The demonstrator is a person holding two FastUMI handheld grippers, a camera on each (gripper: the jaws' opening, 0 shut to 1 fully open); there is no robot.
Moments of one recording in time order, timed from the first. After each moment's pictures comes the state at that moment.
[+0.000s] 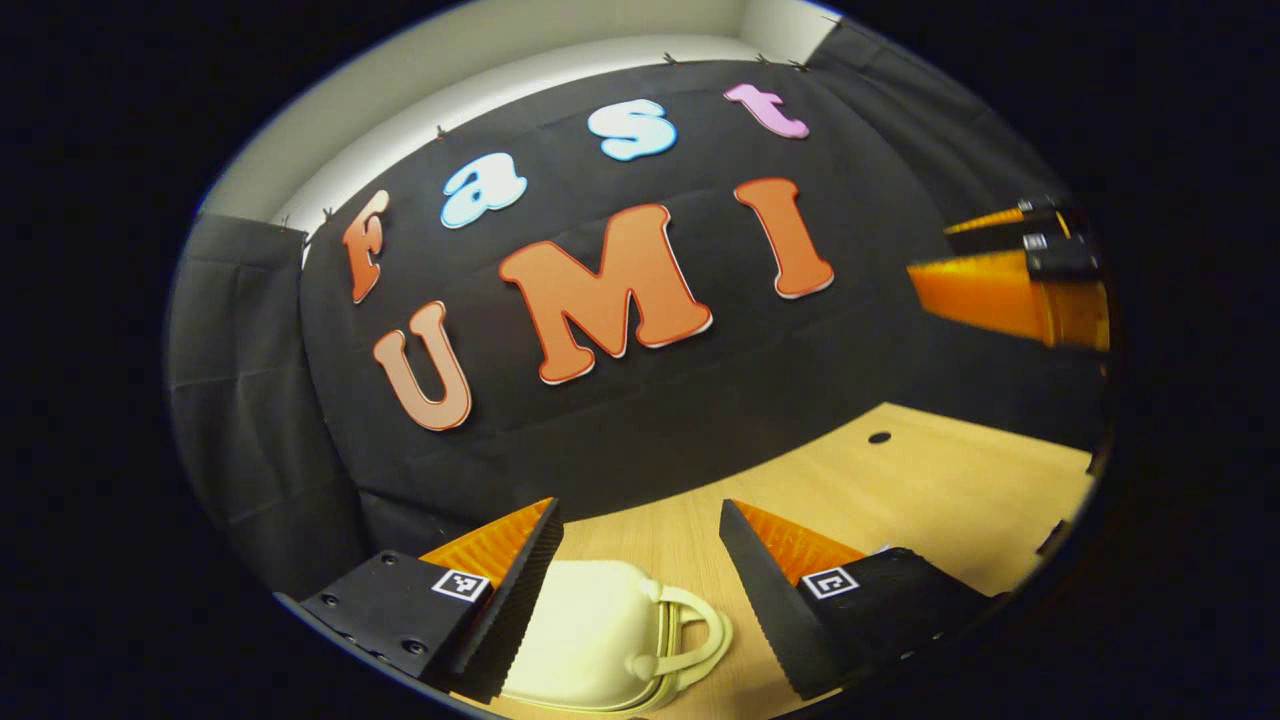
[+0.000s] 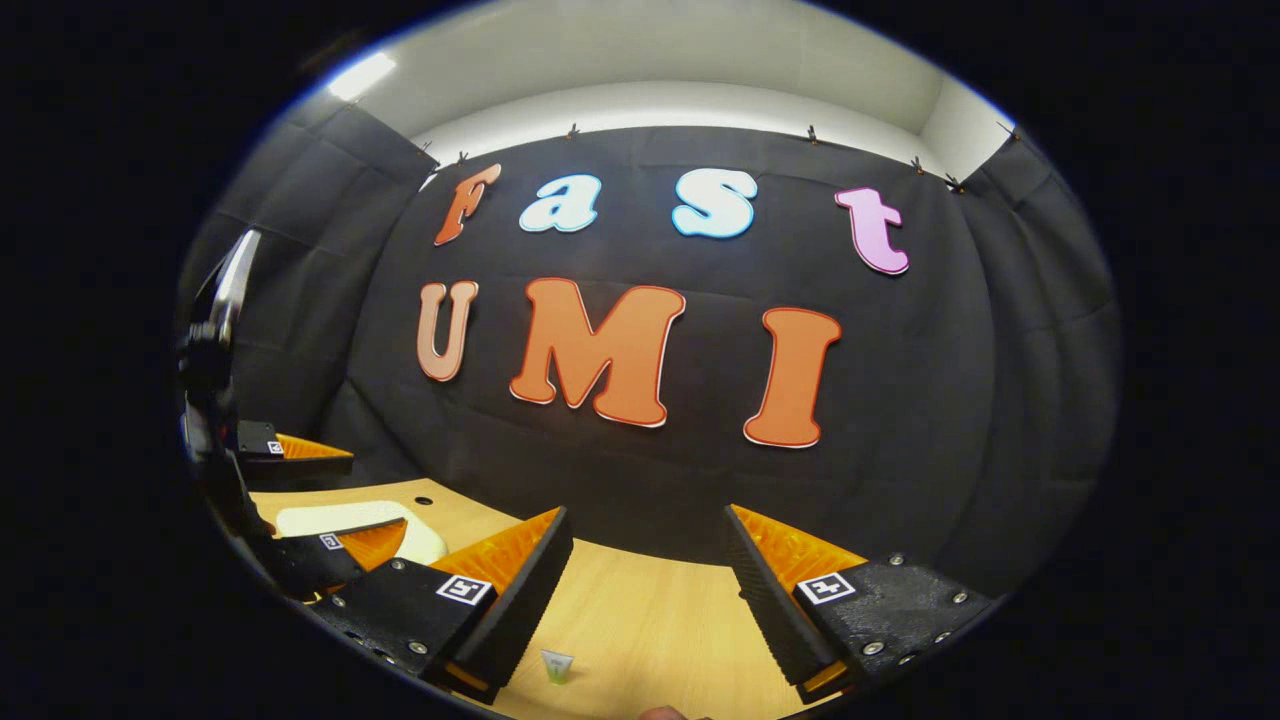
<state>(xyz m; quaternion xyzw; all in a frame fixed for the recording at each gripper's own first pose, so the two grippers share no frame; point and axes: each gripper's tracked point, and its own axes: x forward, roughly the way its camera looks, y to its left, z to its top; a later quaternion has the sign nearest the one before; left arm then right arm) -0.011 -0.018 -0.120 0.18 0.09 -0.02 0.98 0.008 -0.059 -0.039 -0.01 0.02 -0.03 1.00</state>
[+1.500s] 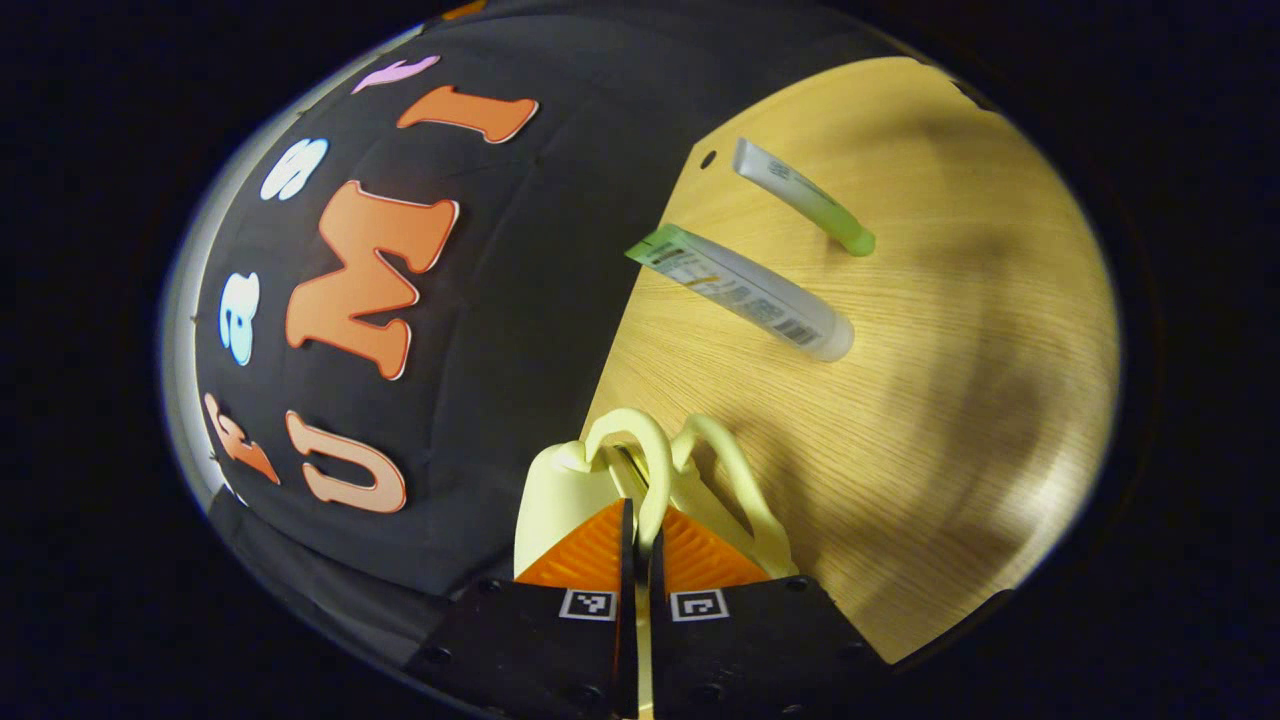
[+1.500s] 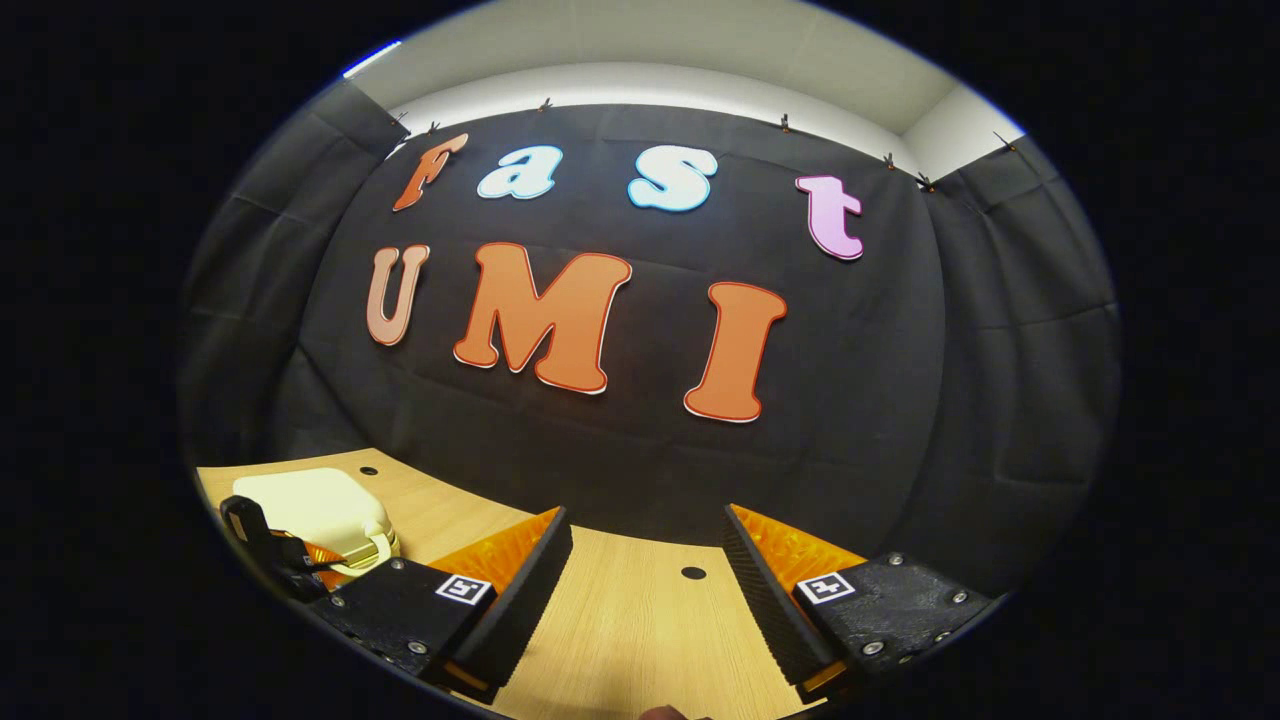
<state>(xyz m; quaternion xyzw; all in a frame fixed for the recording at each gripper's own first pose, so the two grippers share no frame) -0.014 0.007 -0.328 0.51 0.23 -0.12 0.82 -0.004 -0.094 -0.062 -0.03 0.06 -0.09 0.99</state>
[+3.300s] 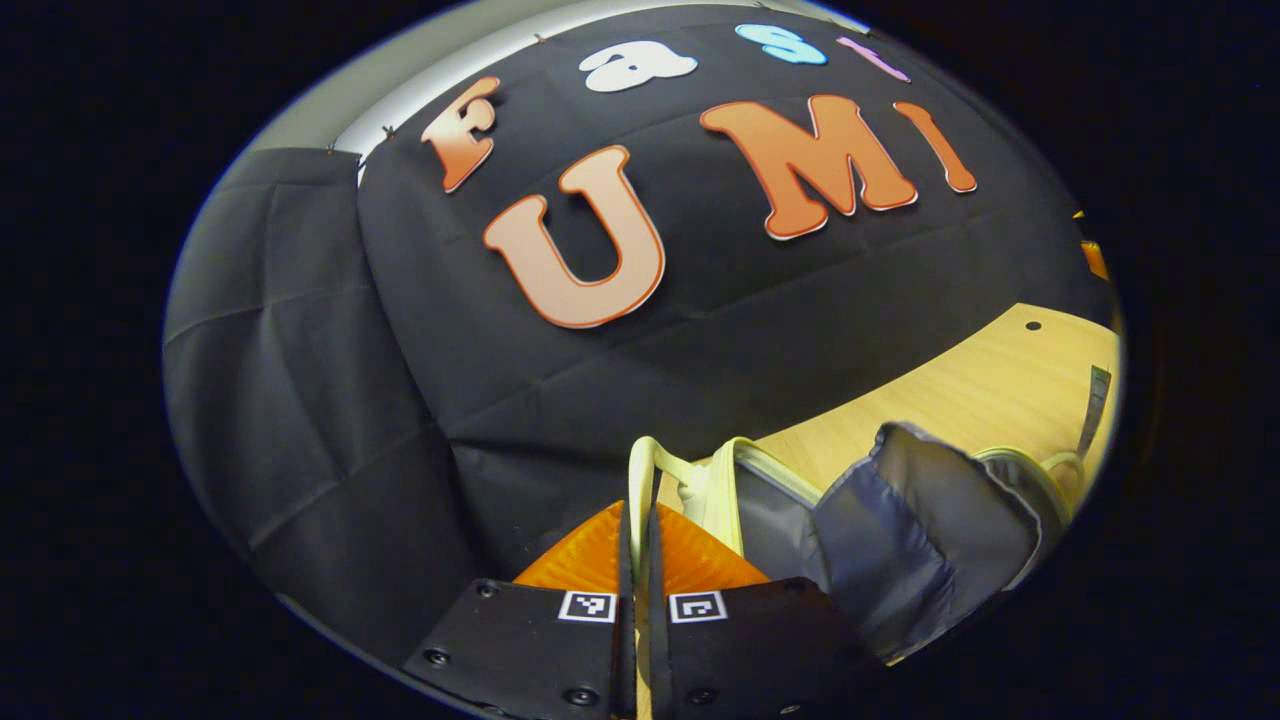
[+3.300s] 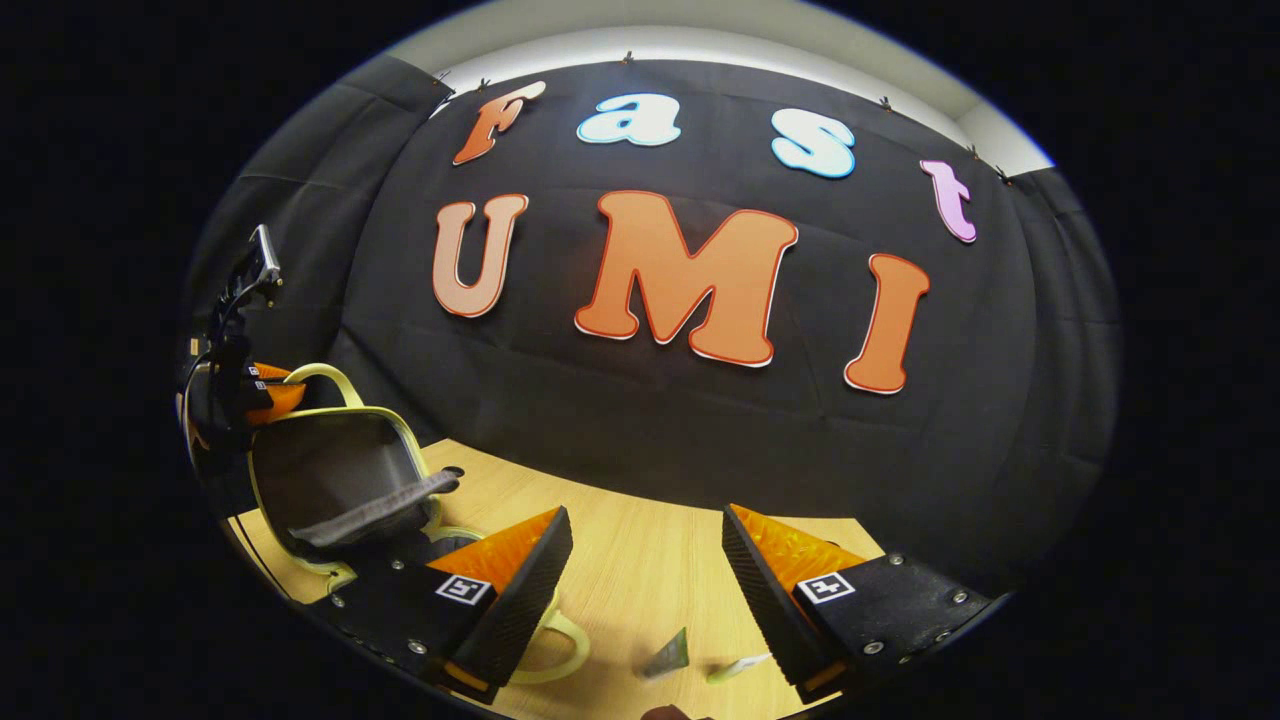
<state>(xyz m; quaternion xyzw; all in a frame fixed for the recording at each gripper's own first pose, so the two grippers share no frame) 0.072 0.443 -0.208 0.18 0.17 0.09 0.96 0.086 0.157 -0.082 -0.02 0.14 -0.04 0.99</state>
